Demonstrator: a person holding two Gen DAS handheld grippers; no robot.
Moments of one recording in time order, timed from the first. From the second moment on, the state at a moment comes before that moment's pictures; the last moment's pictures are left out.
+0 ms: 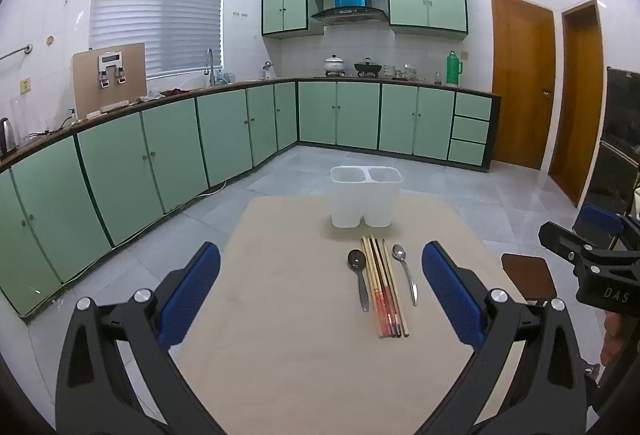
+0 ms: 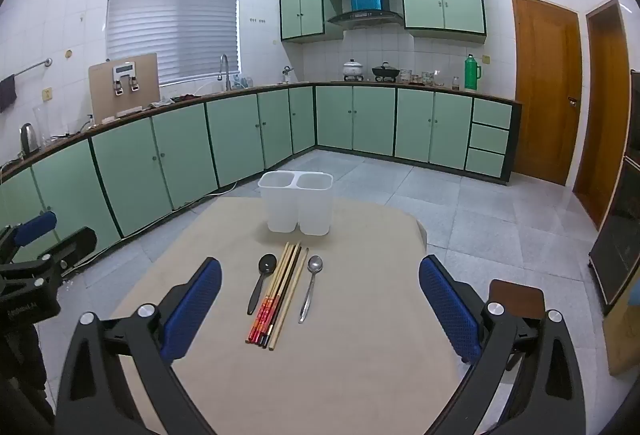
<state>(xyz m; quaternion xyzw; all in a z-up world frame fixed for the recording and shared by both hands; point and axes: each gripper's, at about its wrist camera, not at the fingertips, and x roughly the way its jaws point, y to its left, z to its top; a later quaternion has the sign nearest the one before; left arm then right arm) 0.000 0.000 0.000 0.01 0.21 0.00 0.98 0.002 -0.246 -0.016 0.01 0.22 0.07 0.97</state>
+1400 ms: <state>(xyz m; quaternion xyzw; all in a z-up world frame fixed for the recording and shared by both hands) -0.005 -0.002 0.006 0.01 0.20 0.00 0.98 0.004 -0.249 -0.016 0.02 0.22 0.07 0.97</state>
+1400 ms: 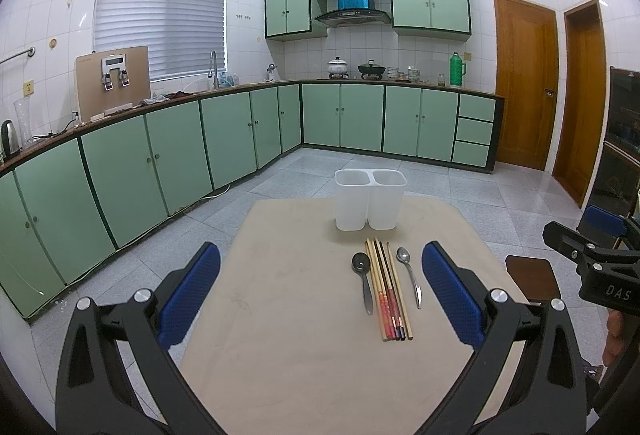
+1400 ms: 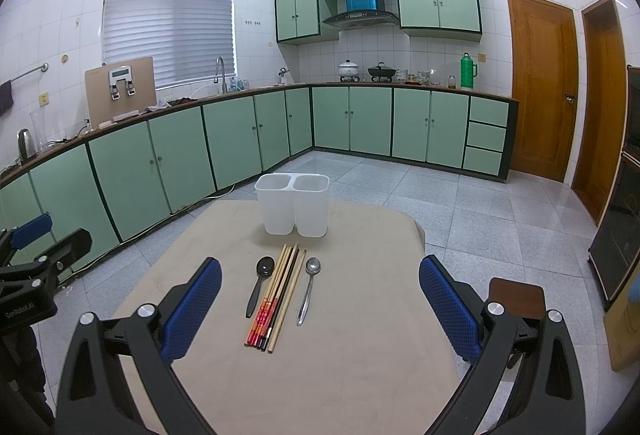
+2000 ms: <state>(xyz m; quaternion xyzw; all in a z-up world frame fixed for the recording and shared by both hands) -0.006 -0.004 0.006 0.01 0.20 0.00 0.98 0.006 -0.249 -0.016 0.02 0.22 0.07 0.97</state>
